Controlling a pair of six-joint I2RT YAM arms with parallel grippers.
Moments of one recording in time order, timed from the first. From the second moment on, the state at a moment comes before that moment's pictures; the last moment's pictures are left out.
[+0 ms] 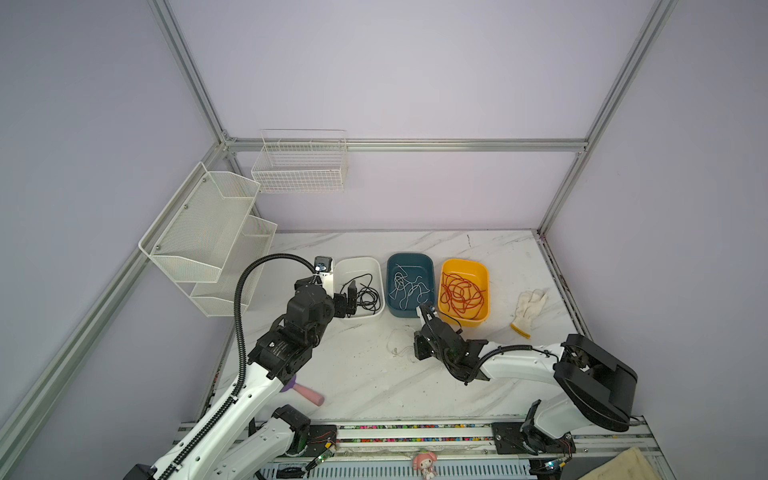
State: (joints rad) left arm -0.51 0.86 0.87 -0.36 -0.39 -0.10; right arm 0.97 1.50 0.64 0.17 0.26 0.52
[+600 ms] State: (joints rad) left arm -0.51 0.87 0.87 -0.36 -0.39 -0.10; right arm 0.97 1.15 0.72 0.02 0.30 0.44
